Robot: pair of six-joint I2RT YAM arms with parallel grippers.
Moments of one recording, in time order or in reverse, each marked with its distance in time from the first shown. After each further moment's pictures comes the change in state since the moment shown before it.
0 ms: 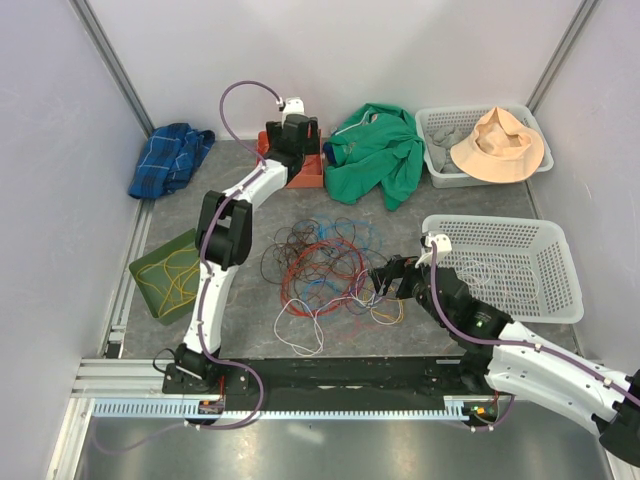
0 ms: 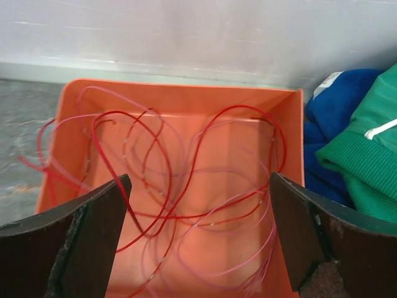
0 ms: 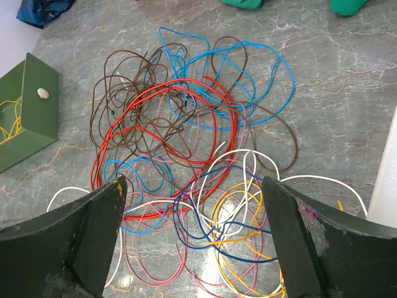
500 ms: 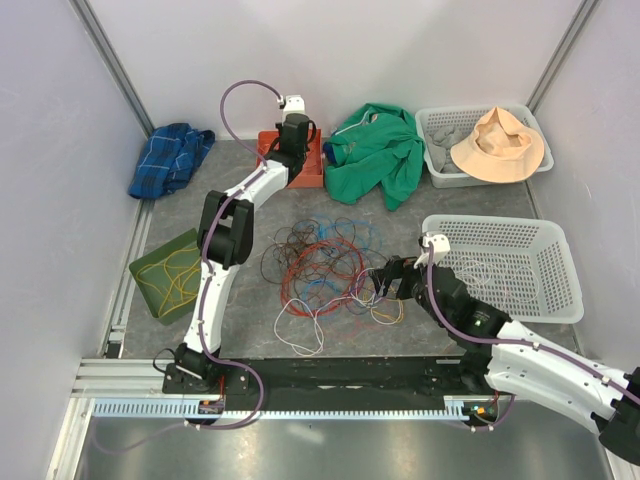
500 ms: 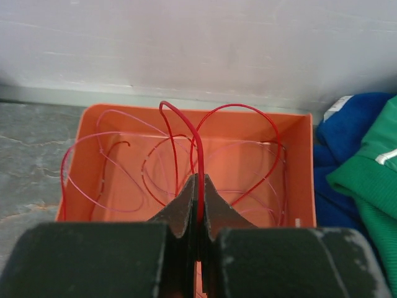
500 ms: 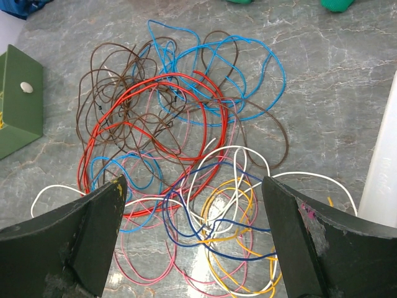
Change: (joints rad) left arm 0.000 0.016 0.009 0.071 -0.052 0.060; right arm 0.000 0.015 0.000 -0.014 0.013 -0.020
